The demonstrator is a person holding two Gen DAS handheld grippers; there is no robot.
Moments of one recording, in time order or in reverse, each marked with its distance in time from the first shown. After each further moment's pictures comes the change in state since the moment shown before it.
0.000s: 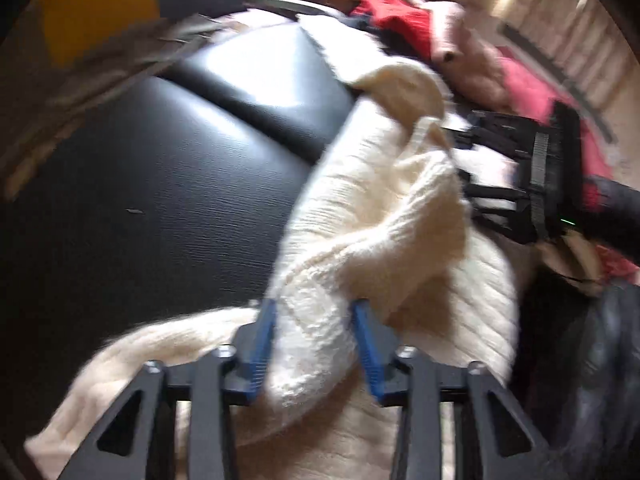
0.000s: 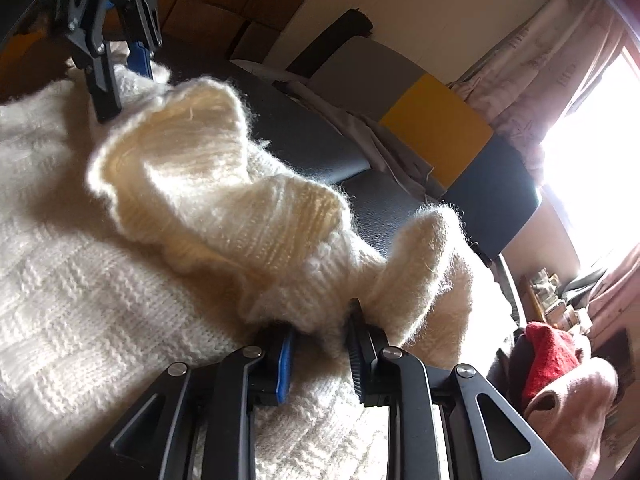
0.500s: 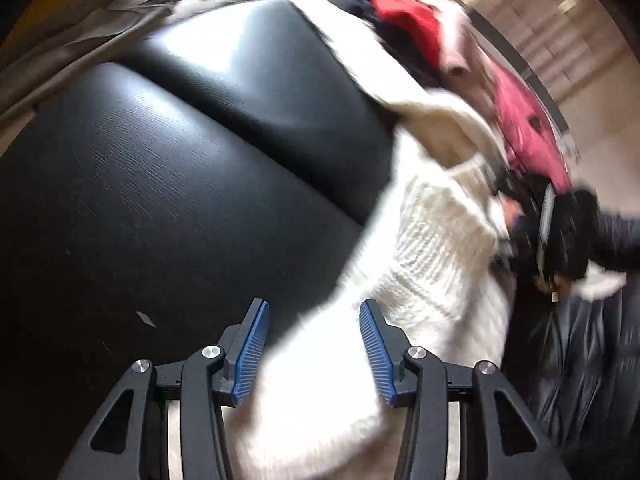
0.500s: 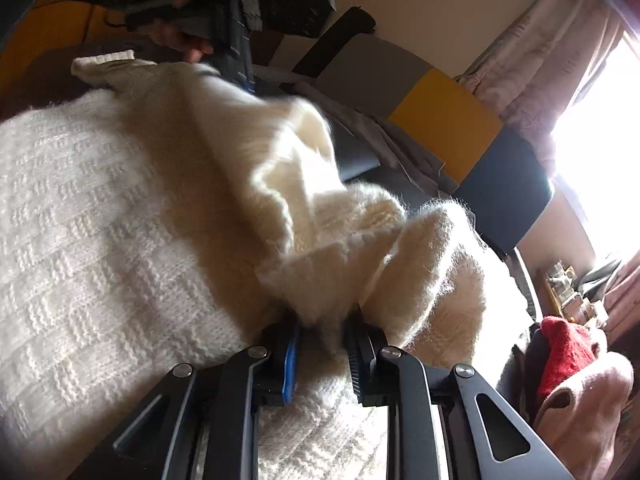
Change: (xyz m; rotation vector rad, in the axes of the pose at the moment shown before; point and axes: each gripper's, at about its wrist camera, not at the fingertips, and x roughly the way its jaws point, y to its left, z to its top) left arm 0.051 0.057 0.072 0.130 0.216 -0.343; right arm 0.003 -0.013 -0.003 0.032 -0.010 0.073
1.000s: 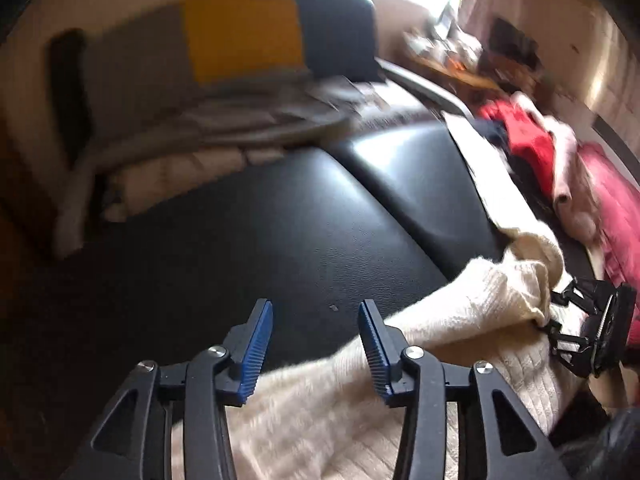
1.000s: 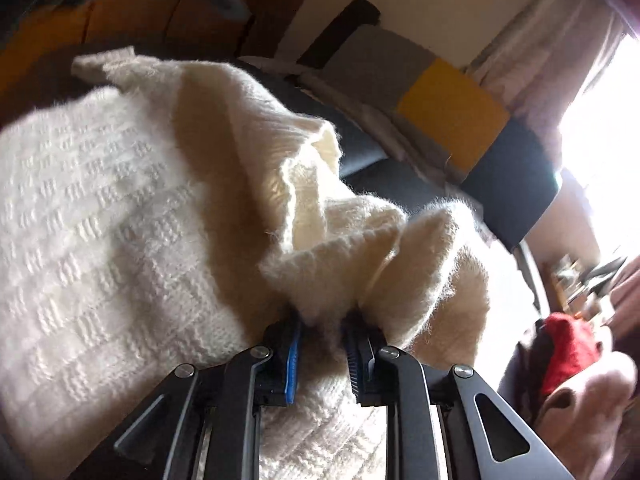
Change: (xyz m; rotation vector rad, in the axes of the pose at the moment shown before) left arm -0.099 0.019 -0.031 -0.294 -0.339 0.458; right arm -0.033 0.029 0.002 -0.010 0.036 -0.004
